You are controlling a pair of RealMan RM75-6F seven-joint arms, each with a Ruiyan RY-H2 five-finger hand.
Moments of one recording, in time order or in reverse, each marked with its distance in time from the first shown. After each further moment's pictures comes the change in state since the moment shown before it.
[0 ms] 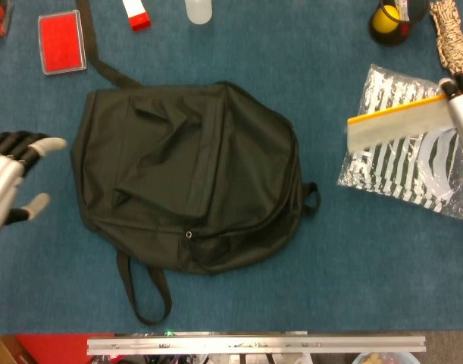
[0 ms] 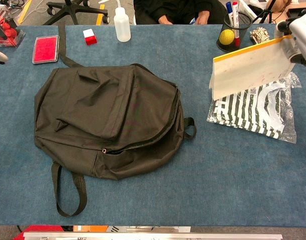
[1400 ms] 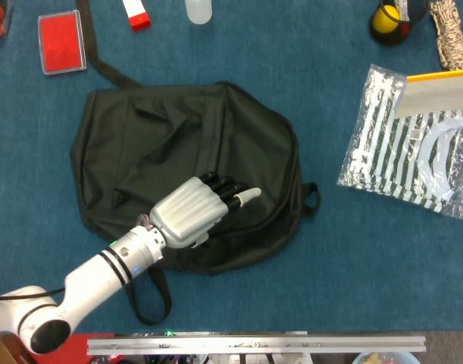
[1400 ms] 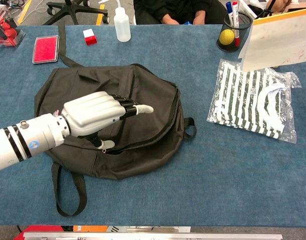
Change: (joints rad) left arm -0.372 -0.447 -0.036 -0.112 -0.285 -0.478 0.591; right arm -0.031 0.112 0.051 -0.027 0.114 0.051 0.076
